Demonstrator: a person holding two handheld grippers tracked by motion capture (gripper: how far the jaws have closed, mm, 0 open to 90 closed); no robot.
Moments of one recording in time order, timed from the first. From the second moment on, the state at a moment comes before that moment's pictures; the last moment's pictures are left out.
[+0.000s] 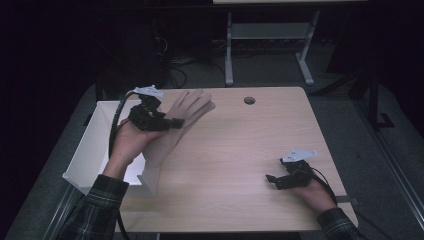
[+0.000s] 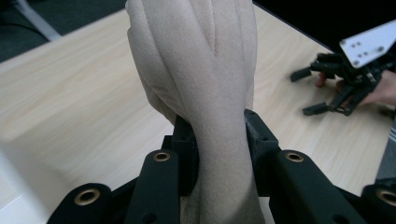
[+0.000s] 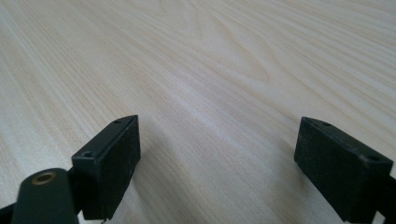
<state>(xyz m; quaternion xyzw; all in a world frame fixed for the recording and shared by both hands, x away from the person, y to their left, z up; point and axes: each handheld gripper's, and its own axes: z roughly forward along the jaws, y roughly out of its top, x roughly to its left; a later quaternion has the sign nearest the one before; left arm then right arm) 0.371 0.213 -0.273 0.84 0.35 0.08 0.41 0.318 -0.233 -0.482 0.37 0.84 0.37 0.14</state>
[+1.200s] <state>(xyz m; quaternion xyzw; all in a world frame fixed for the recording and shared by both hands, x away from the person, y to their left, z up) 0.369 0.349 -0.374 0.75 0.55 0.12 0.33 0.318 -0.233 -0.482 0.37 0.84 0.37 0.14</state>
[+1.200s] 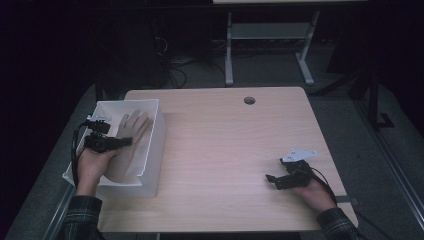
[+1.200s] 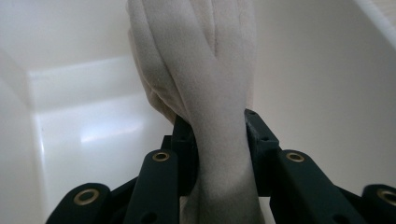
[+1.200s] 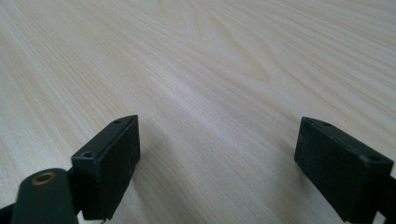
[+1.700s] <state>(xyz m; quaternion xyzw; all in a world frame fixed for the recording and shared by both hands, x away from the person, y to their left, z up) 0.380 0.354 -0.417 0.76 0.58 0.10 0.28 0.318 -0.233 -0.482 0.37 0.84 0.37 0.14</state>
